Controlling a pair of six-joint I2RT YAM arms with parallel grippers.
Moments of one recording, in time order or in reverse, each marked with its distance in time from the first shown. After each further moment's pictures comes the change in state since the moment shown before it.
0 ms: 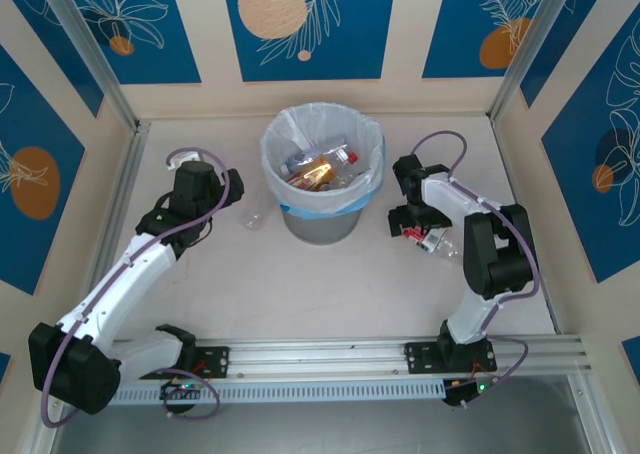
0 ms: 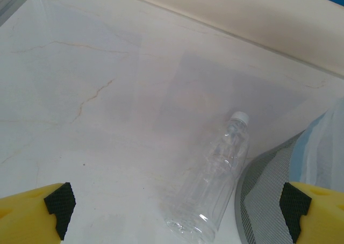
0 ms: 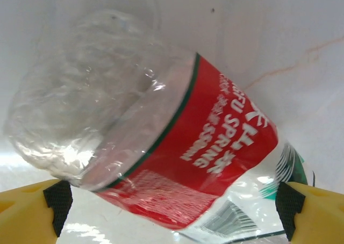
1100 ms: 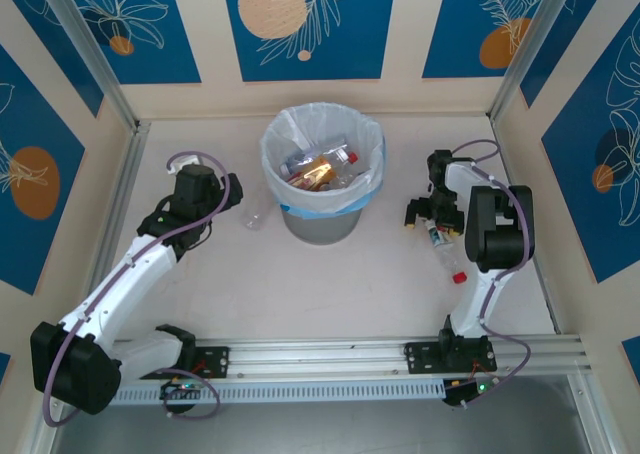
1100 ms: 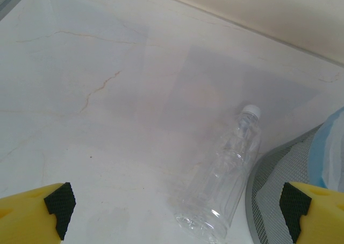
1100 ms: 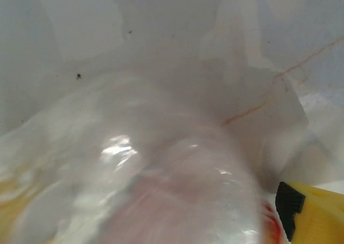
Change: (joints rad) left arm 0.011 -0.002 -0.035 0.006 0.000 -0.003; right arm -0.254 0.179 0.097 -0.004 -0.218 0.089
